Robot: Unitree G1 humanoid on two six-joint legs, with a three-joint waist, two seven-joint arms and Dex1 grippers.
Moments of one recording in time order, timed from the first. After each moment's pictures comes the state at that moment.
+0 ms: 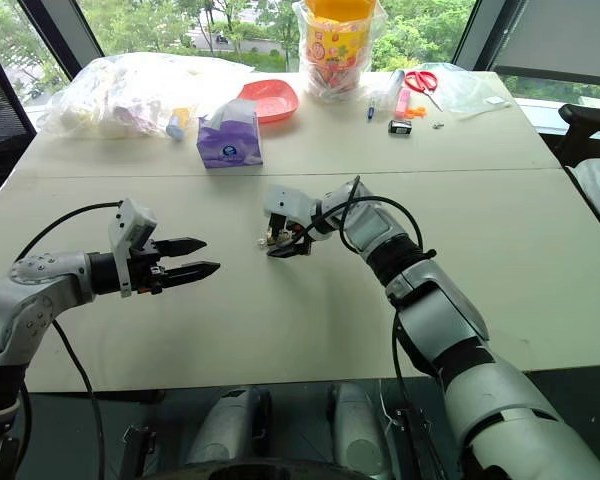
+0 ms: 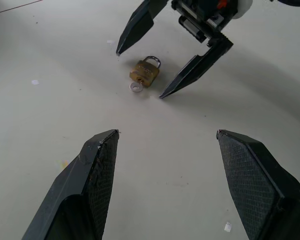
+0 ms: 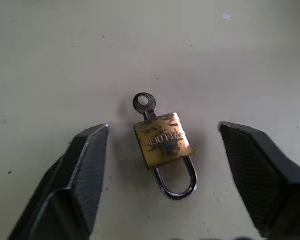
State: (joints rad) left arm -0.24 0.78 0.10 -0.29 -0.62 0.78 -0.87; right arm -1.07 -0.23 0.51 0.81 -0.07 0.19 1.06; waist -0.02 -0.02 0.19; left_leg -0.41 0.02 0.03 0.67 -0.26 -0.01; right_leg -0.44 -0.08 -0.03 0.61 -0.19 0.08
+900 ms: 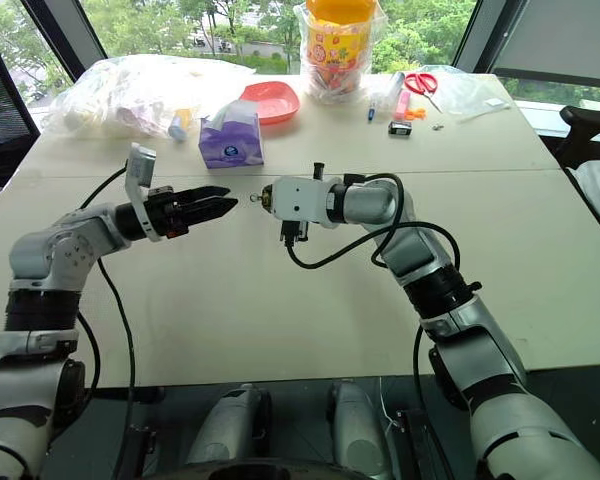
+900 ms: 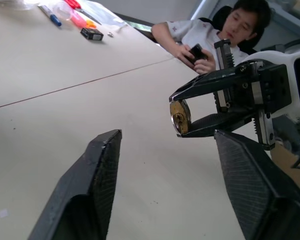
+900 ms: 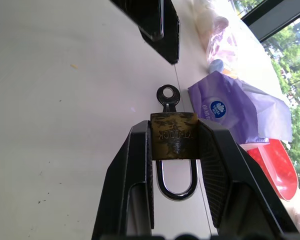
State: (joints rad) left arm -0.69 0.57 0.08 0.25 -0.67 0.75 -1.07; right arm -0.80 -0.42 0.35 0.07 -0.18 0.06 0.86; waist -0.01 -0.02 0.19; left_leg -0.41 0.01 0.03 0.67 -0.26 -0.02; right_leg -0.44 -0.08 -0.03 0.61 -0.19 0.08
